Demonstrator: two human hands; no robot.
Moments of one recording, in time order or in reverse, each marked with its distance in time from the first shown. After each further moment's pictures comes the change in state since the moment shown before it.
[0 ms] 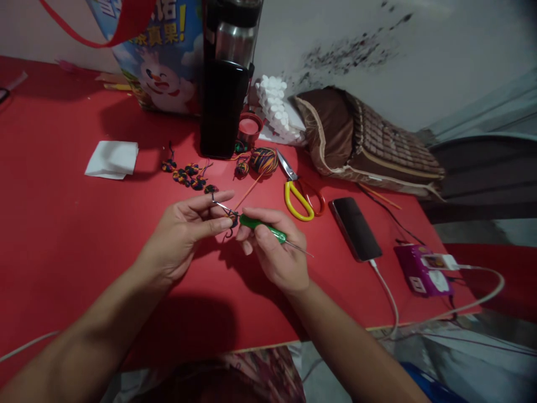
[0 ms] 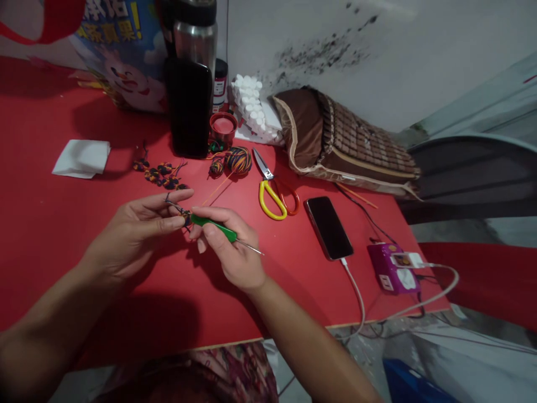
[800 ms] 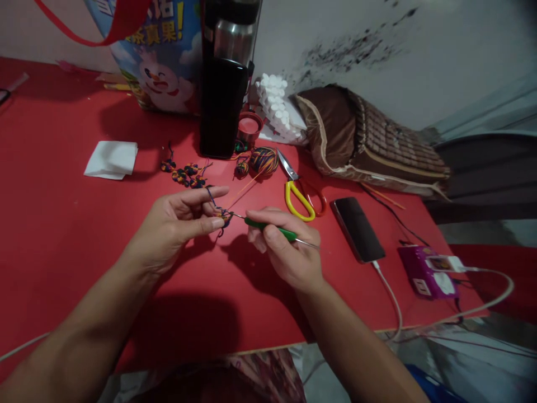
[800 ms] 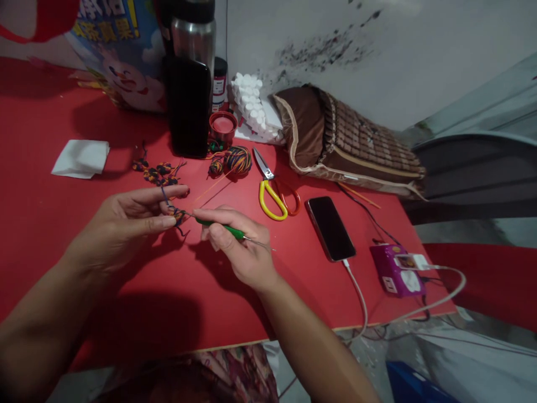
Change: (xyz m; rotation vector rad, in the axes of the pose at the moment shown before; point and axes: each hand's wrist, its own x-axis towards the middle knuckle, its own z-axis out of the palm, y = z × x) left_hand 0.003 0.009 -0.008 0.167 0.003 0.055; right_hand 0.007 -0.016 -0.017 -0.107 -0.084 -0.060
